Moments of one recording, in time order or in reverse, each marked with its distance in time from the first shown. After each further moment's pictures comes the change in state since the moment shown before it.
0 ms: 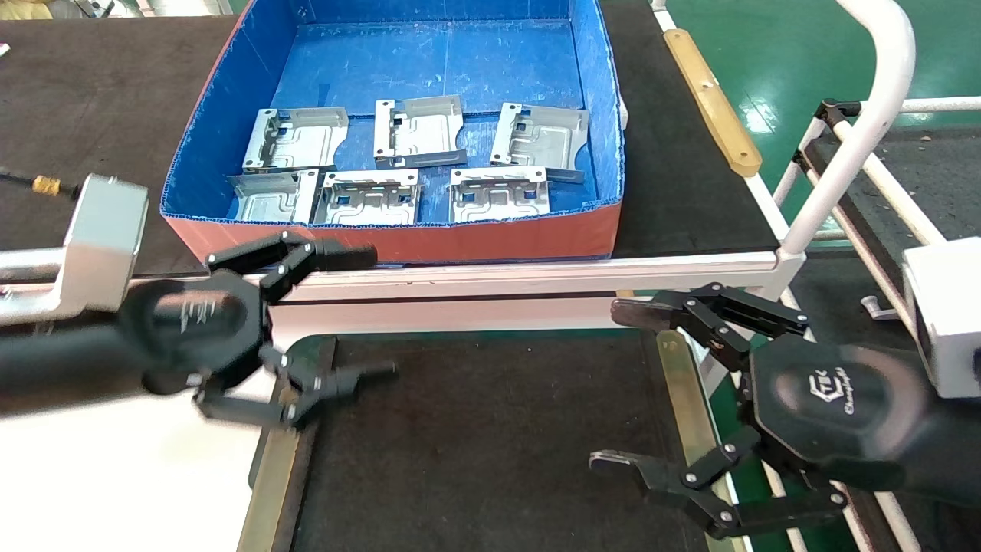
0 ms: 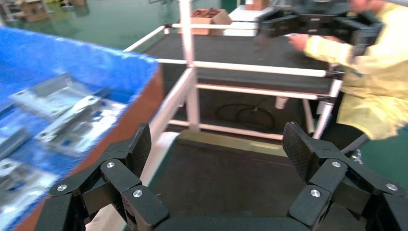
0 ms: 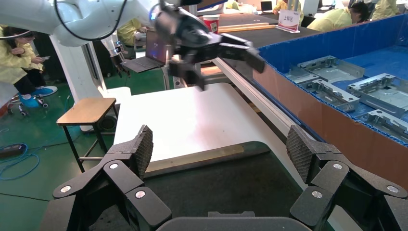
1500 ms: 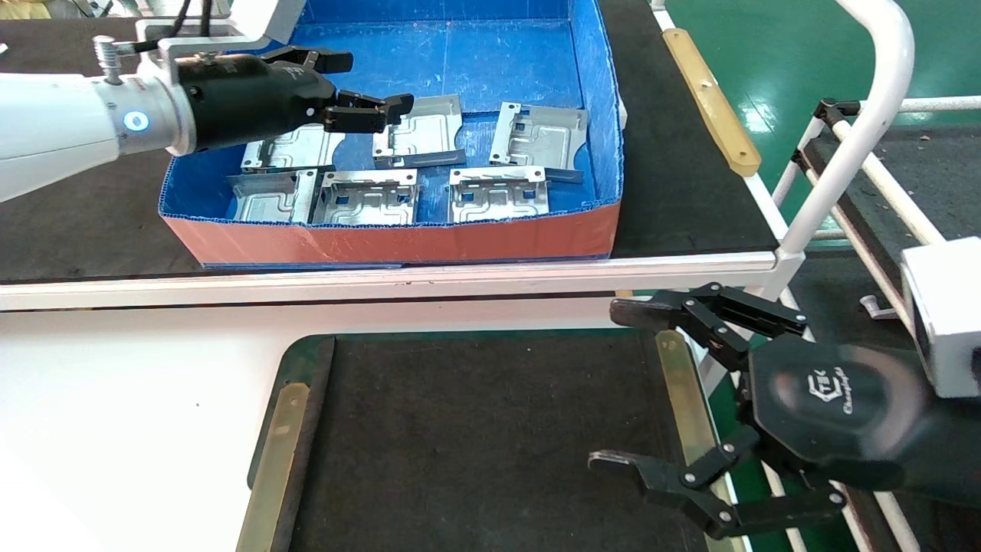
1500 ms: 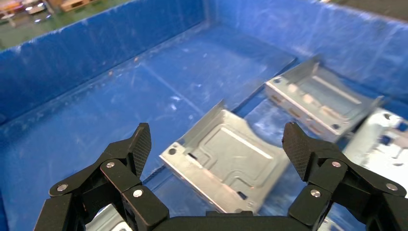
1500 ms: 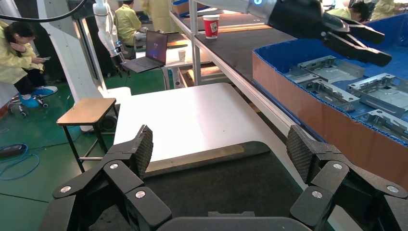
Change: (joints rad) left arm -0.614 0.476 0.155 0.952 0.384 -0.485 0.248; right arm 0.000 0.000 0.000 0.000 0.000 0.000 0.000
